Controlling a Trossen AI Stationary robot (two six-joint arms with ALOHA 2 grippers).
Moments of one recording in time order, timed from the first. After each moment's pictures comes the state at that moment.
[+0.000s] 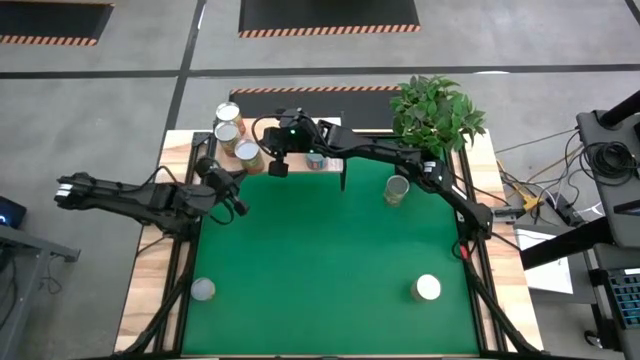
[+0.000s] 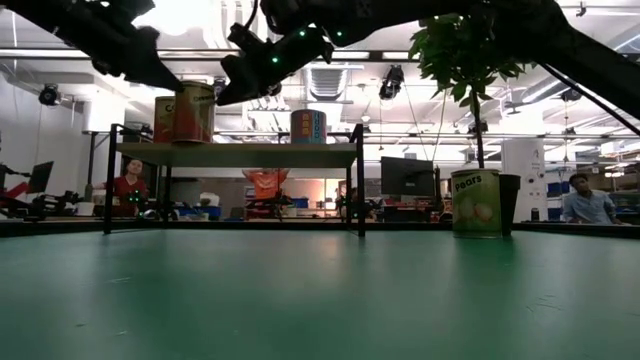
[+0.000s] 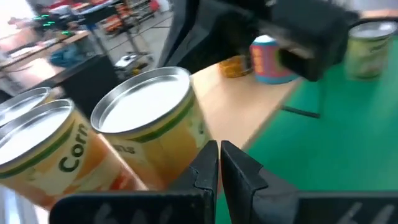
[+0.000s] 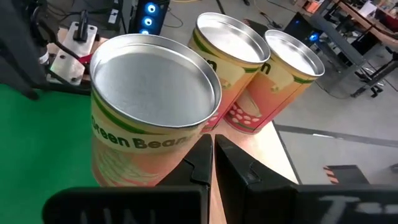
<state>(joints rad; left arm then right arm) -0.12 0.66 0.54 -0.38 -0.92 -0.13 -0.29 2.35 2.34 -0.36 -0.01 -0.40</state>
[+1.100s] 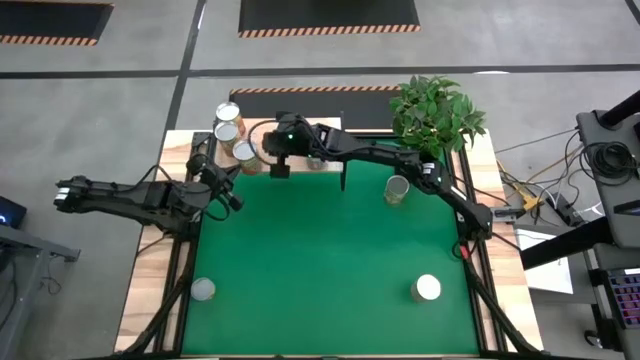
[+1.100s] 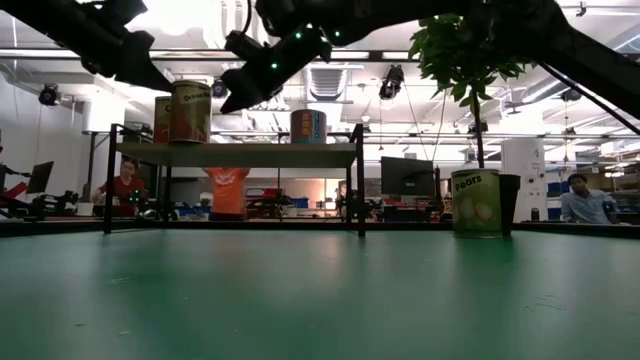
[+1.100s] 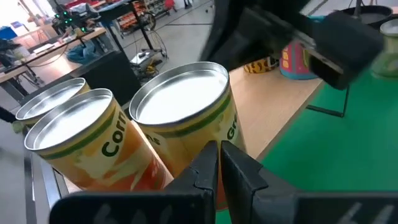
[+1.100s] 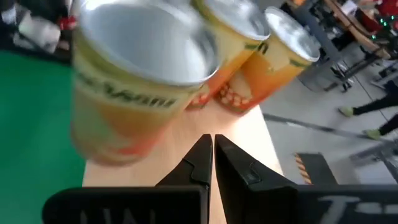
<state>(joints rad) -0.09 0.60 0.54 -0.45 -0.95 -0.14 -0.27 2.36 2.34 -0.39 0.10 -0.49</state>
